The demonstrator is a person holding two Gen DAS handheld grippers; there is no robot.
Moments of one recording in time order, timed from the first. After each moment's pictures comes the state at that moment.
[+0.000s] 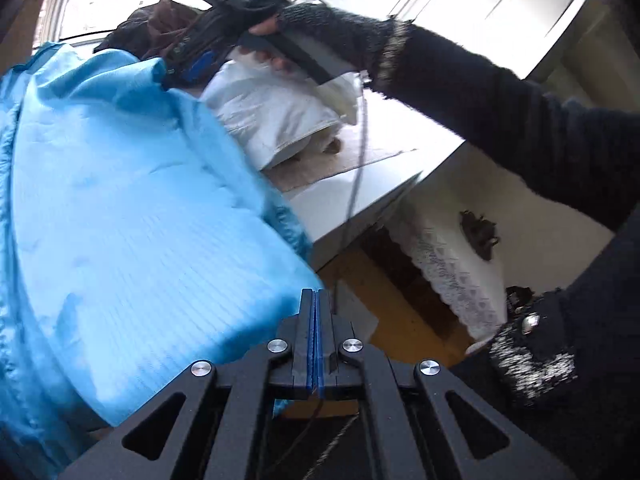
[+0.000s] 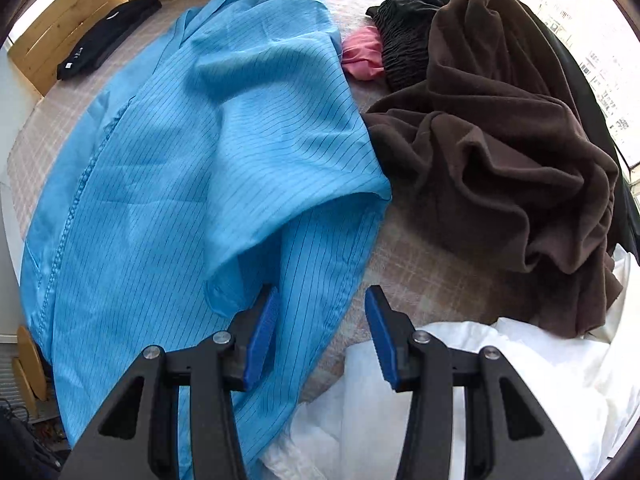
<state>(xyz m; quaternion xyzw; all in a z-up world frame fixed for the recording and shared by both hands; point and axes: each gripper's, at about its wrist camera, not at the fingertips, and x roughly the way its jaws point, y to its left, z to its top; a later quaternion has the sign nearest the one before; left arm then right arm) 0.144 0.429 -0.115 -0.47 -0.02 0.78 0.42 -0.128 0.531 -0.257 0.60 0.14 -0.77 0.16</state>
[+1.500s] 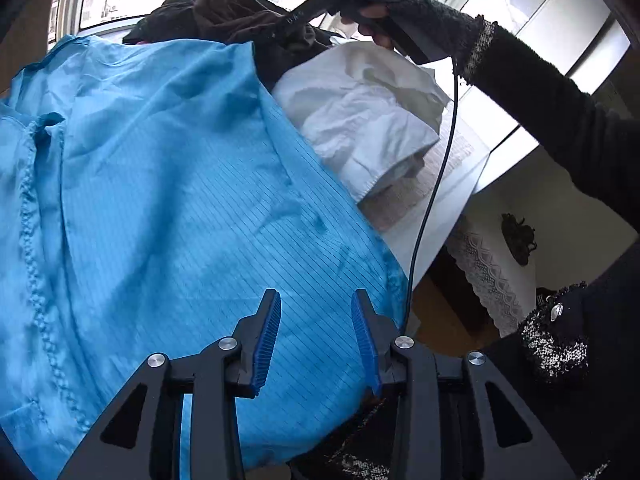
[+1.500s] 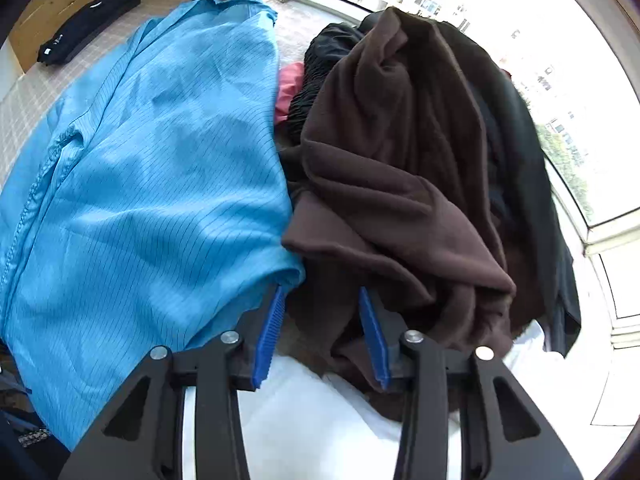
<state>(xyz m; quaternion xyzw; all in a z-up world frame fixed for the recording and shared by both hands) 0.052 0.415 -0.126 -0.51 -0.02 0.76 0.40 -0.157 0.605 -0.200 0.55 0.23 -0.79 0.14</state>
